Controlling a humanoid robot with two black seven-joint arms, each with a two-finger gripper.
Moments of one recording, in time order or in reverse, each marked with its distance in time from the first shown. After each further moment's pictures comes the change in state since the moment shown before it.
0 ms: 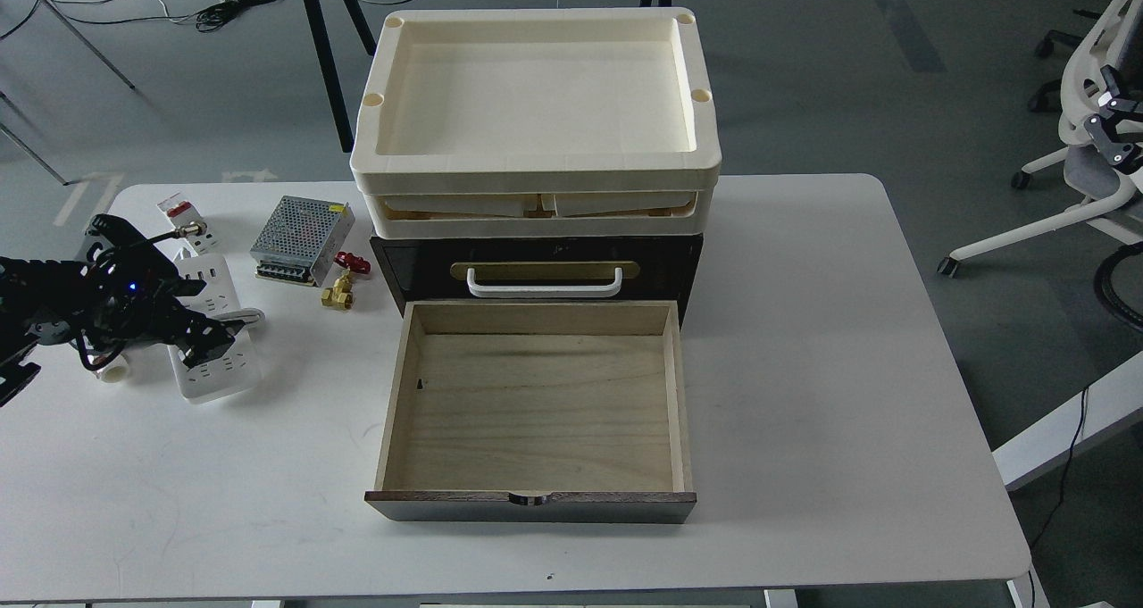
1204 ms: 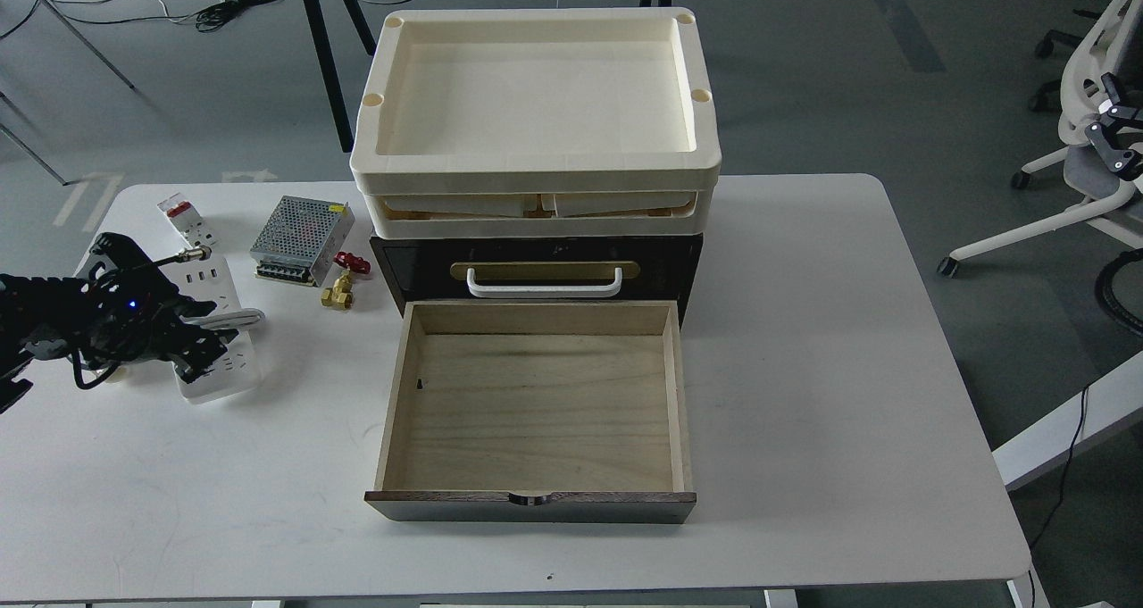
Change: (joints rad) left arm 0.001 0.002 0.086 0.013 0.000 0.075 0.000; right arm -0.012 -0.002 0.001 -0.002 0.000 0.000 0.000
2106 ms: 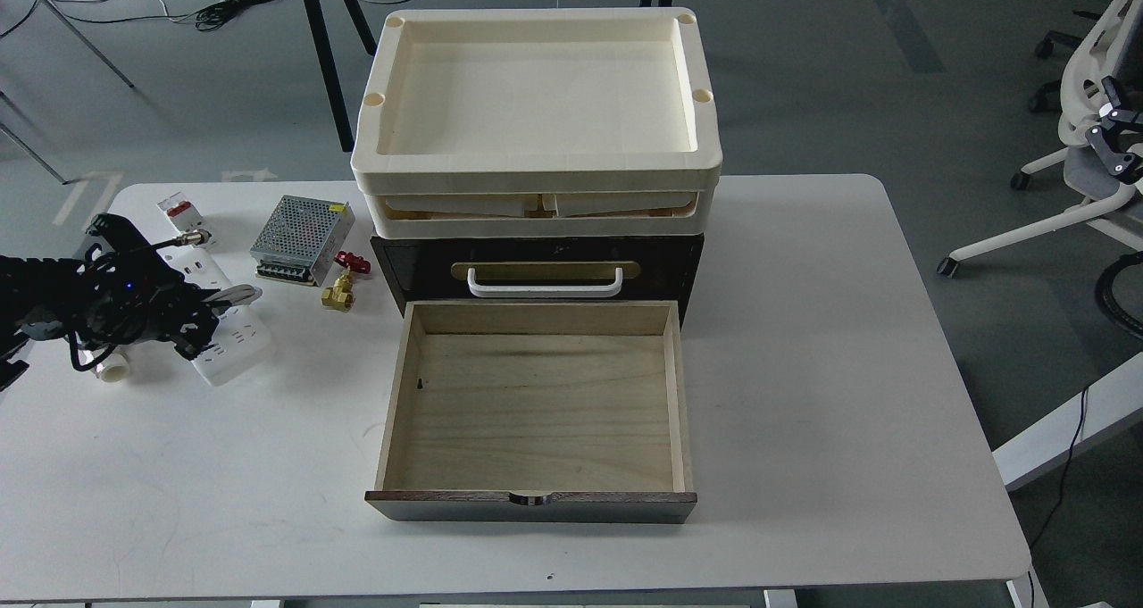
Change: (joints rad) left arm -0.072 0.005 0.021 0.003 0.000 0.040 0.000; right arm -0.006 0.000 0.002 0.001 0.000 0.000 0.003
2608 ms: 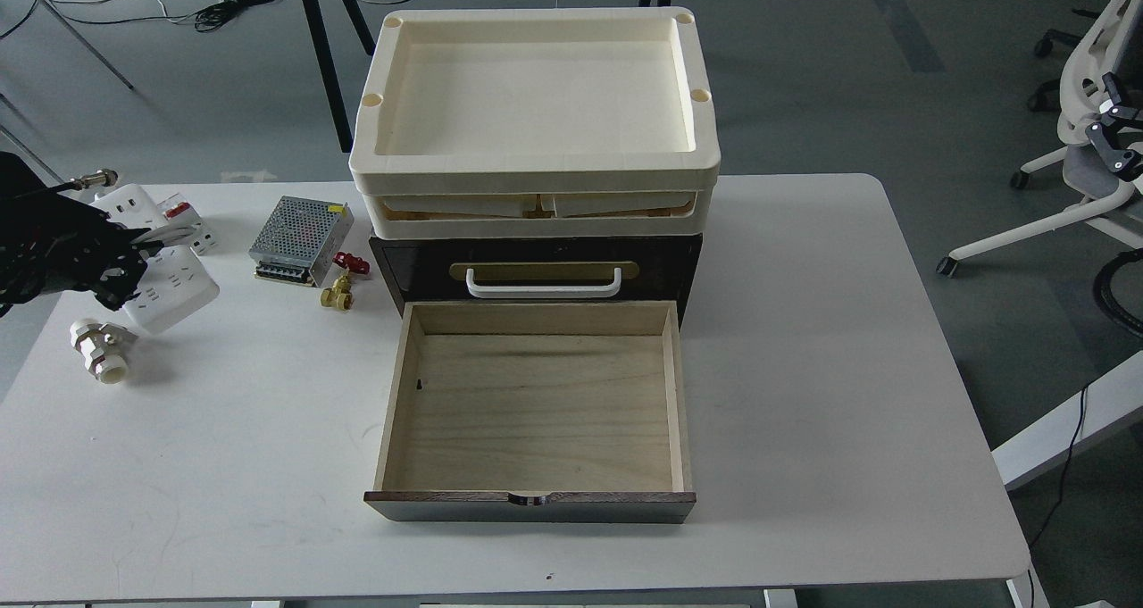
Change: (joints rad) left arm -0.070 0.280 -0.009 -0.223 0.000 0.026 0.000; right arm 0.000 0.006 0.015 0.000 0.001 0.000 0.002
